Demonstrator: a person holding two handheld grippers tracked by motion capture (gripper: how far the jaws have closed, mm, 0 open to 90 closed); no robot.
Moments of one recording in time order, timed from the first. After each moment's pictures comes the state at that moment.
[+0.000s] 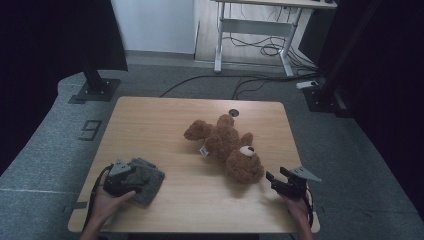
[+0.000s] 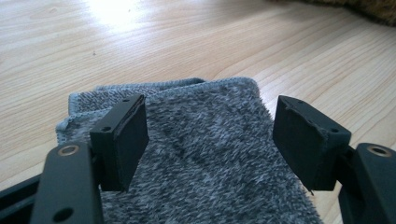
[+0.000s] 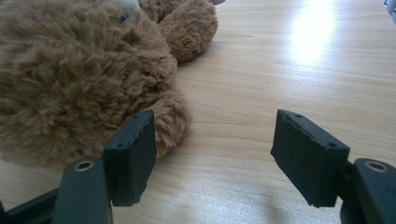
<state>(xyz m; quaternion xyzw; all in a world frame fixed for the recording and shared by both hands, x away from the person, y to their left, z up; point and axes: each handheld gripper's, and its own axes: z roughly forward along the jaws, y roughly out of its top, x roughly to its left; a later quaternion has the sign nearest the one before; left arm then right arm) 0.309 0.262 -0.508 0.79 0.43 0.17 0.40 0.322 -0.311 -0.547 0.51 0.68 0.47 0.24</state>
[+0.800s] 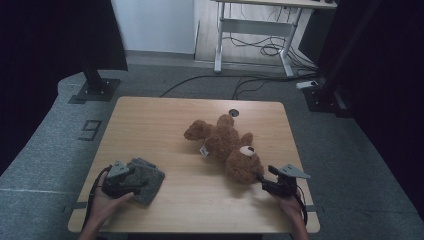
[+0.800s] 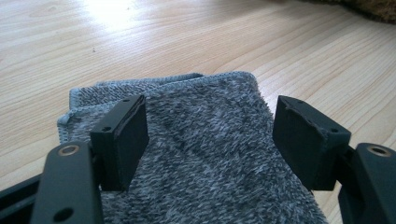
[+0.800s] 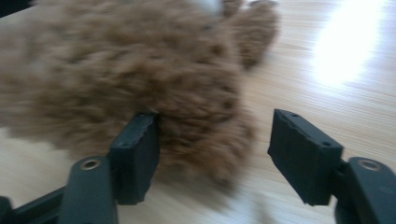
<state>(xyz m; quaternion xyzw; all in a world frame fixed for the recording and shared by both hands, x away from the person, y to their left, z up) 0.305 0.266 -0.510 0.79 0.43 0.17 0.40 0.325 -0.280 -0.538 0.45 0.72 0.48 0.22</state>
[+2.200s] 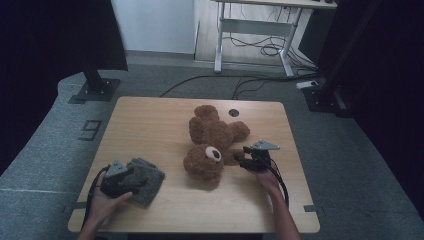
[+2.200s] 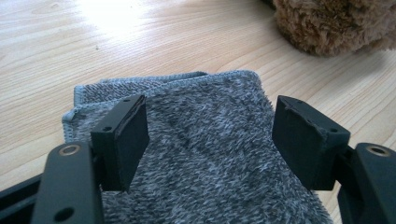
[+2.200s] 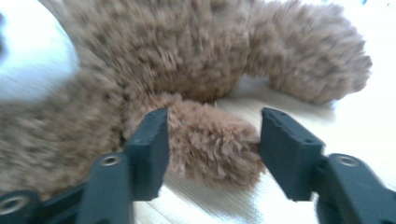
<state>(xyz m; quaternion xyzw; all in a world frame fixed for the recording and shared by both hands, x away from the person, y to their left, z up) 0.306 0.270 -0.511 0.79 0.43 0.17 0.40 0.410 -0.212 -0.527 0.41 0.76 0.46 0.19</state>
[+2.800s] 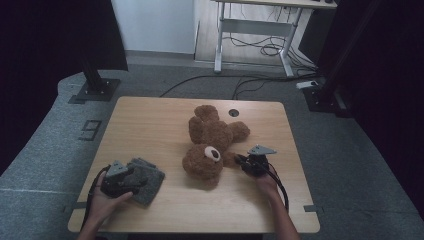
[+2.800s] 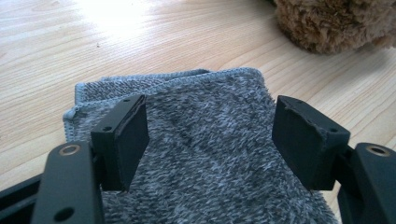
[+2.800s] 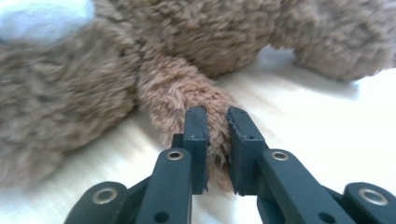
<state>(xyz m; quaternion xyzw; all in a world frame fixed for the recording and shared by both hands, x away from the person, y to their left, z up) 0.307 0.270 -0.512 0.79 0.43 0.17 0.39 0.399 -0.208 -0.540 0.39 0.79 0.45 0.17</state>
